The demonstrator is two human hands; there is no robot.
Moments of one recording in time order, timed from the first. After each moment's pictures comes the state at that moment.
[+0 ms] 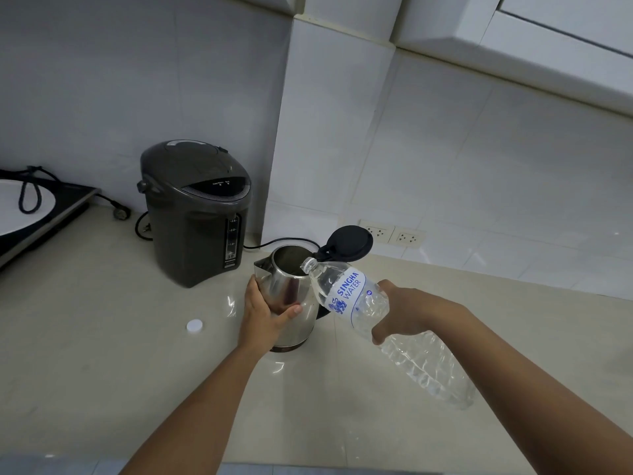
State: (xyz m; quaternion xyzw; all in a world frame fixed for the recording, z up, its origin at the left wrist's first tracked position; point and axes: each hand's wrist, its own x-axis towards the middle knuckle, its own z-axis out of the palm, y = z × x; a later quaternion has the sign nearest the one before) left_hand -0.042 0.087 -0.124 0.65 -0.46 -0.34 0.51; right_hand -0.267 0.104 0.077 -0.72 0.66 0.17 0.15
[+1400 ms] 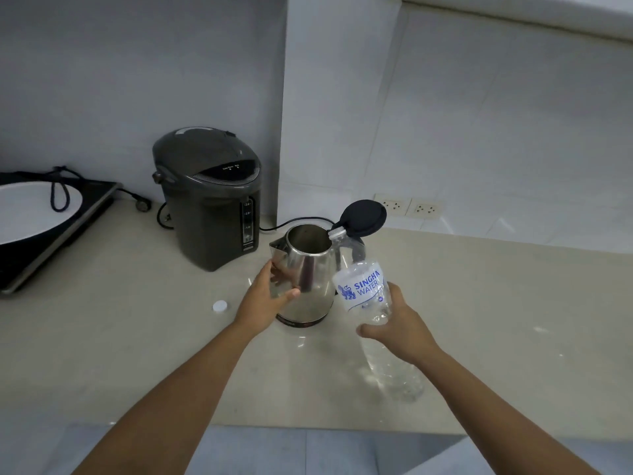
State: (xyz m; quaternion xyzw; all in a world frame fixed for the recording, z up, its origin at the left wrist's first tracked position) left_hand -0.002 0.108 -0.109 0.64 -0.54 -0.35 0.41; right_hand -0.265 0.148 -0.018 -0.67 0.66 -0.17 0.30
